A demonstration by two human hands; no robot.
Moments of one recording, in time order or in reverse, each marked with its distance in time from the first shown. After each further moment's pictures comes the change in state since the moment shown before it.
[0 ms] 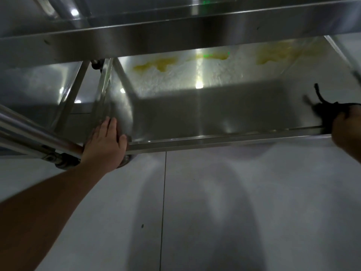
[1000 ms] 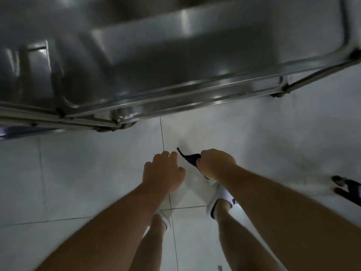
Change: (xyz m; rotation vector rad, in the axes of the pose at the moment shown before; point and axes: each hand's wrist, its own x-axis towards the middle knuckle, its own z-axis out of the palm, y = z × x) left_hand -0.226 0.215 -0.316 0.143 -0.886 0.179; right_hand -0.419 -0.131 -0.232 -0.333 -0.946 -0.416
